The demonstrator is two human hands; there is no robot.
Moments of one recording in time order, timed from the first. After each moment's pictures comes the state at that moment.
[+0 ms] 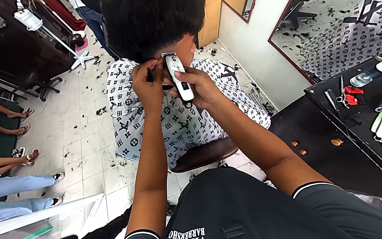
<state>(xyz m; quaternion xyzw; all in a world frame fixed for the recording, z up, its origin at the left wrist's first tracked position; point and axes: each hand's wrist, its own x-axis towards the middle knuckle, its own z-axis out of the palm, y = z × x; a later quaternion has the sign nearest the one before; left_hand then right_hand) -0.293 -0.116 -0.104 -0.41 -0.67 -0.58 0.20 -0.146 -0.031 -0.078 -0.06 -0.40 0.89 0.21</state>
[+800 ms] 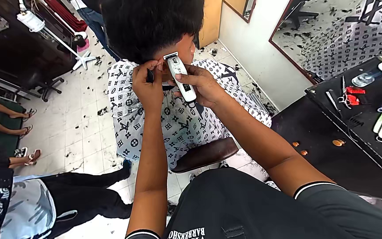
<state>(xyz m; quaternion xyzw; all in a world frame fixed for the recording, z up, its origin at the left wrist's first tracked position) -0.294 -0.115 -0.105 -0.42 -0.66 -0.59 0.20 -0.143 -0.020 -0.077 -0.09 -0.46 0.86 0.21</state>
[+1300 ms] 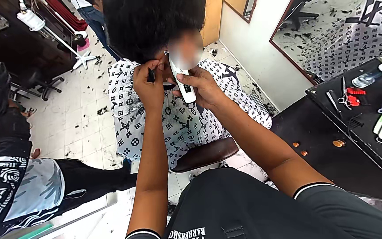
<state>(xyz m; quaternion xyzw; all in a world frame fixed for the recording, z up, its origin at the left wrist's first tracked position) -0.292 -0.115 -0.103 -0.41 -0.67 -0.59 0.20 -0.144 -0.025 -0.082 -0.05 -0.45 0.86 0.24</state>
